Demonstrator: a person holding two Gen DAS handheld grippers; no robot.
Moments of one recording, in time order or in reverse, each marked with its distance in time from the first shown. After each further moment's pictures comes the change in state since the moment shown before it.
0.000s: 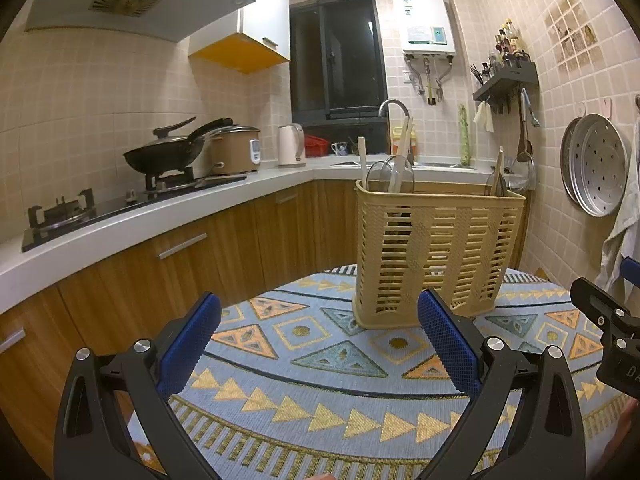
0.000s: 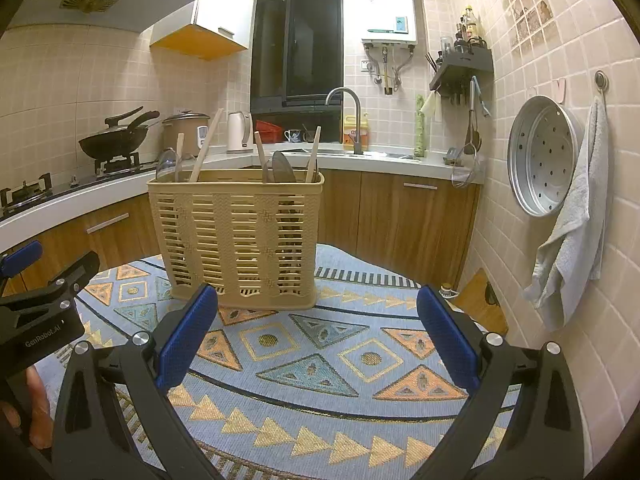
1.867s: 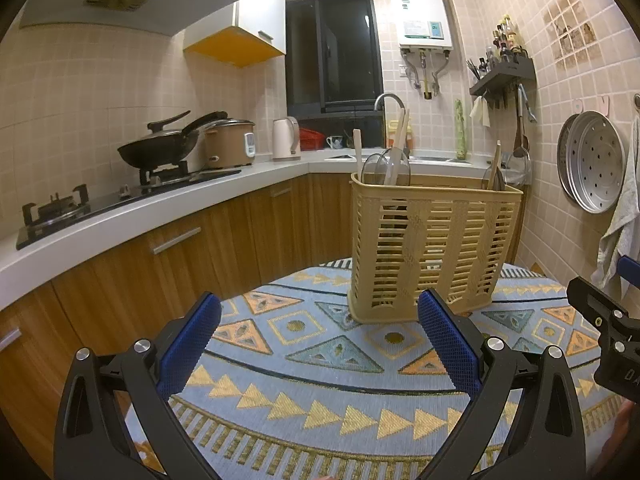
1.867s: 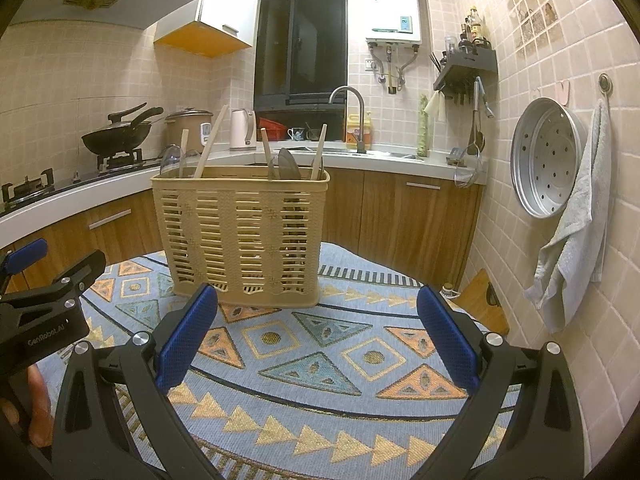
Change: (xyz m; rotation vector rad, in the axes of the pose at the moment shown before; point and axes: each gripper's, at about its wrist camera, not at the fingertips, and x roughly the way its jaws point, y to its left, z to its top) left arm 0.005 0.001 -0.002 0.004 0.021 -0.022; right arm 0.002 0.003 -0.003 -0.001 0.008 0.003
